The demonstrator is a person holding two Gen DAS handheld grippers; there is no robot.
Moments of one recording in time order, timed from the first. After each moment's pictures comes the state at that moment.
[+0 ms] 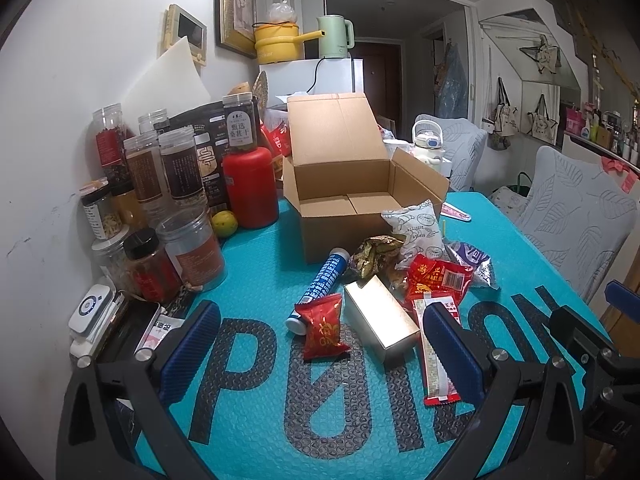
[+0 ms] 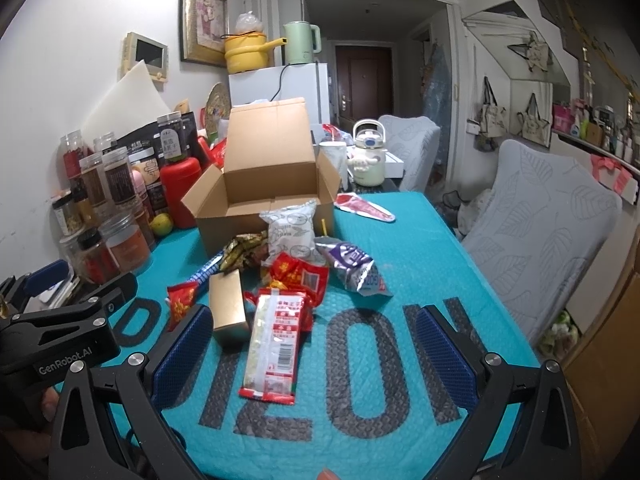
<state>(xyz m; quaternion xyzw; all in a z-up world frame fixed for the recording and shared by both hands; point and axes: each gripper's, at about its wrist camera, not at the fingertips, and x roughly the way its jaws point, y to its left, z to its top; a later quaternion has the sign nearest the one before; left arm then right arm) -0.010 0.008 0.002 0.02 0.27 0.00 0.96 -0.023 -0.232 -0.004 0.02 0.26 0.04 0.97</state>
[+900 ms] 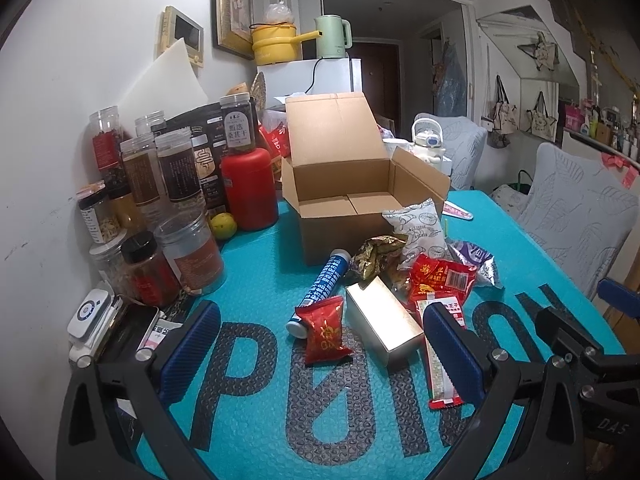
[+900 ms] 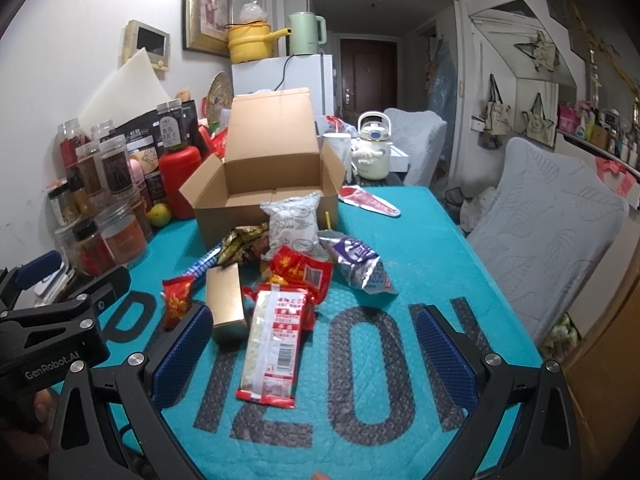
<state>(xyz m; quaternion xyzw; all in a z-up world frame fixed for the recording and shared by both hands) -0.002 0.007 -0.002 0.03 0.27 0.00 0.96 -0.007 -0.227 -0.012 0.01 0.27 0.04 0.96</state>
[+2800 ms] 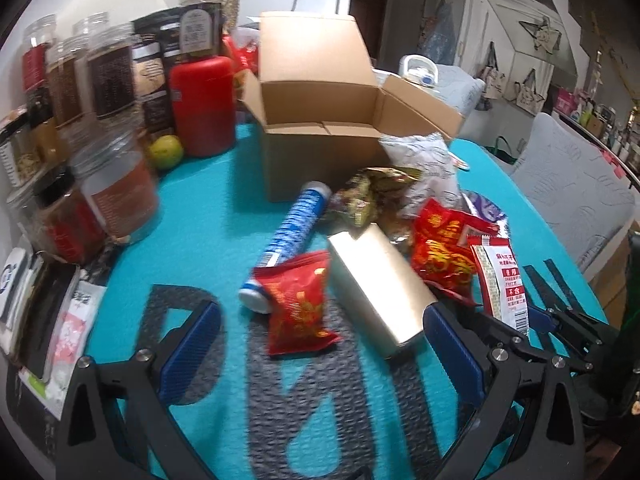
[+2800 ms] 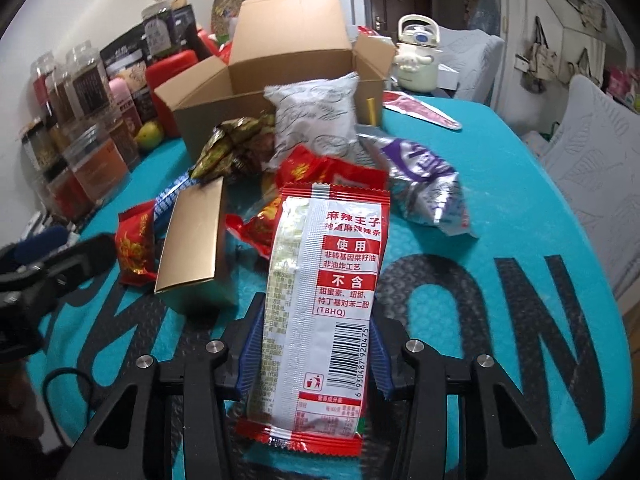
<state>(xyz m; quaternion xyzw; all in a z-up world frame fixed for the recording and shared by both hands) 0.076 0.016 -0.066 -0.02 0.38 -0.08 0.92 0.078 -0.218 -0.098 0.01 0.40 0.09 0.91</state>
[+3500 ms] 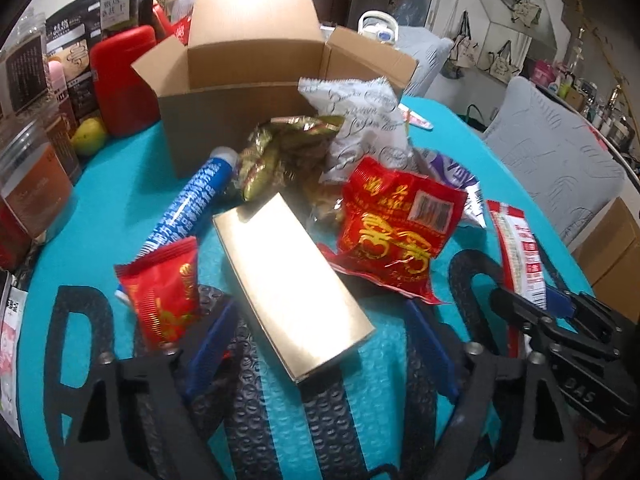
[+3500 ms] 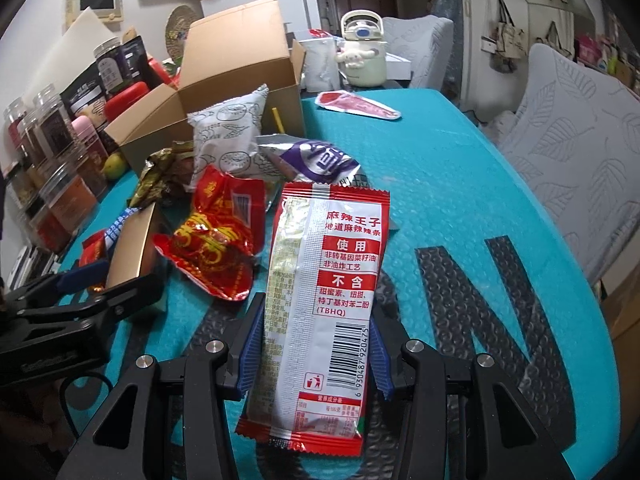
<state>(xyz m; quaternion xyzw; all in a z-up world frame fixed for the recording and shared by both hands) 0.105 -0.043 -0.098 -0.02 0.43 -0.13 0.89 0.078 -0.273 -0.104 0.05 0.40 0.06 0.91</state>
